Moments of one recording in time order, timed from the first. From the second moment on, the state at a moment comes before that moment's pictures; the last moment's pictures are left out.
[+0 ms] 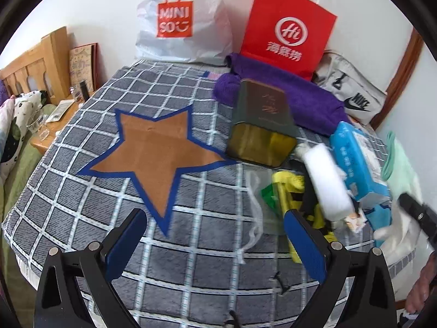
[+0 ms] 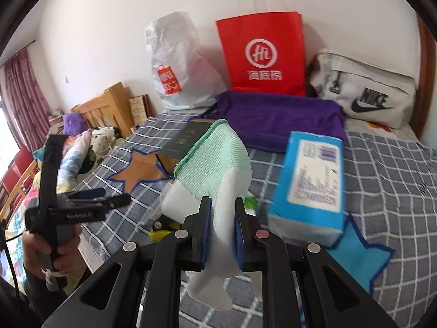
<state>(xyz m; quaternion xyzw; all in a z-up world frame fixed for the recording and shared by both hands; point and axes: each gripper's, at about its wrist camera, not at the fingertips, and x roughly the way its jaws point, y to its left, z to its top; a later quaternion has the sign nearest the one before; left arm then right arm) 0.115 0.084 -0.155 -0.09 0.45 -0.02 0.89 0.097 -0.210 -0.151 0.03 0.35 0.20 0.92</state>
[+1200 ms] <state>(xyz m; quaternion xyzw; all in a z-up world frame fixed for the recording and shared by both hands) 0.137 -0.029 -0.145 0.00 0.45 -0.06 0.89 0.075 -0.270 -0.240 0.05 0.41 0.14 0.90</state>
